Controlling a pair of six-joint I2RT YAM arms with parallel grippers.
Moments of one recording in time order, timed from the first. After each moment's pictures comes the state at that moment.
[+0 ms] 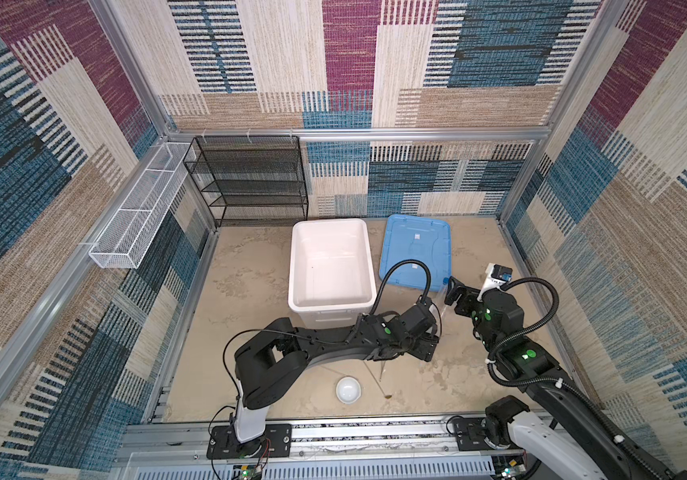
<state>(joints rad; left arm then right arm) -1.15 1.93 1.34 -0.29 -0.06 -0.55 0.39 0.69 0.55 -0.19 0.40 0.46</state>
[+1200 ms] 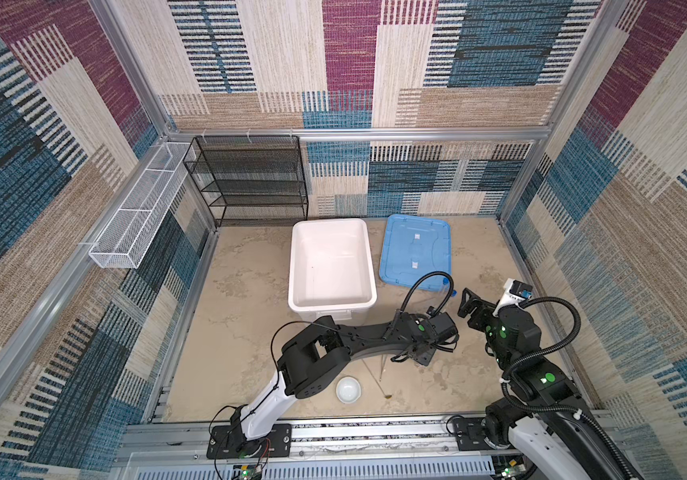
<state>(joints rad) -1.19 2.21 1.68 -0.72 -0.22 -0.53 0.36 0.51 0.50 -0.33 0.41 0.51</state>
